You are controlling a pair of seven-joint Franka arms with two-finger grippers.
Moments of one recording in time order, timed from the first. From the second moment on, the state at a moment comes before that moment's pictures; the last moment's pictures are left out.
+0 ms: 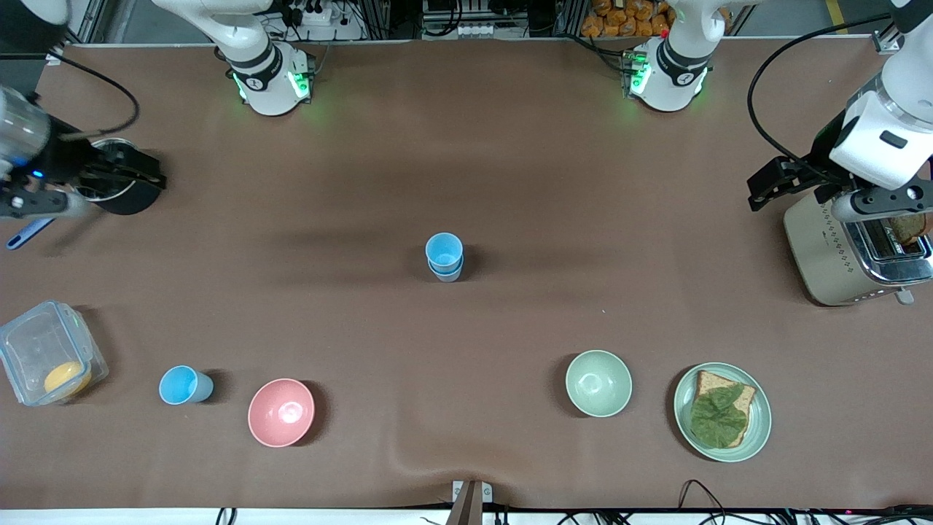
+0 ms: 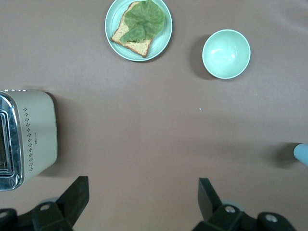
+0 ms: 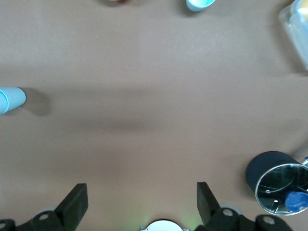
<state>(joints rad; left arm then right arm) 0.07 0.04 -0.26 -1.50 0.03 1.57 -0.29 -0.05 -0.01 0.06 -1.61 0.06 1.46 -0.01</state>
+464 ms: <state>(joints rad) 0.09 0.04 -0.26 -1.49 0.03 1.55 -0.28 -0.09 -0.01 0.06 -1.52 0.06 1.45 -0.01</state>
